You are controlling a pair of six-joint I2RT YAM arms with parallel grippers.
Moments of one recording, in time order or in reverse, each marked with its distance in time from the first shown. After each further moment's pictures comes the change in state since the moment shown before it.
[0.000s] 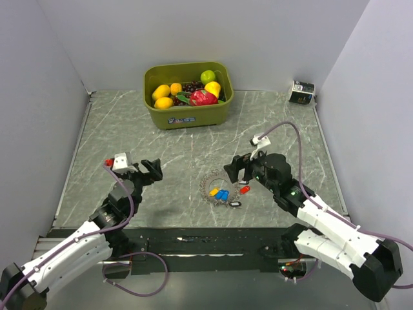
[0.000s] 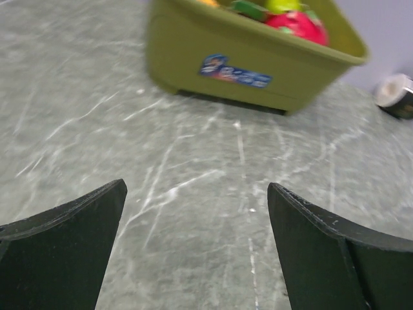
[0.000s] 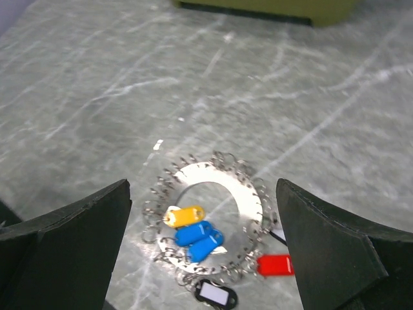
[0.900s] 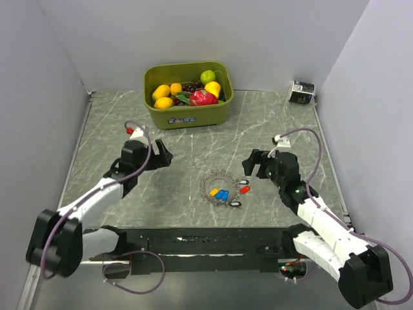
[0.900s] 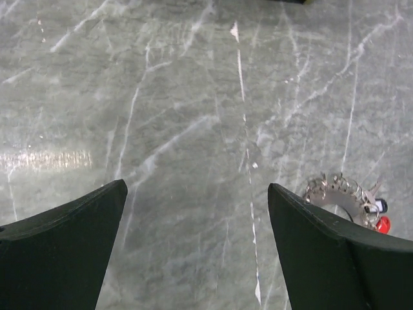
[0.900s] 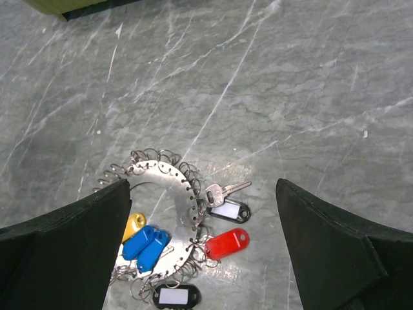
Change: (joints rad) left arm 0.355 0.598 0.290 -0.108 0.626 -0.047; right arm -0.282 0.005 -0.114 -0.006 0.008 0.158
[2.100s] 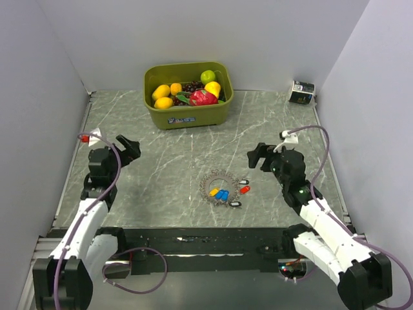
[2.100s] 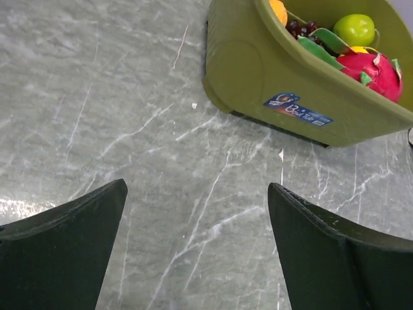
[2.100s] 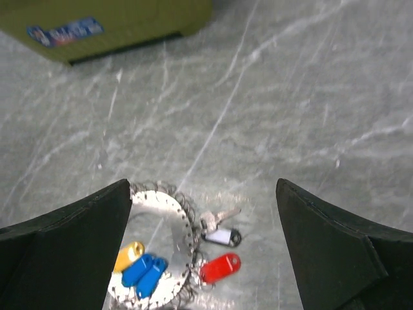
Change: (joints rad) left arm 0.333 -0.277 -0.097 0.044 -0.030 -0.062; right arm -0.028 -0.032 0.034 0.020 0.048 -0.019
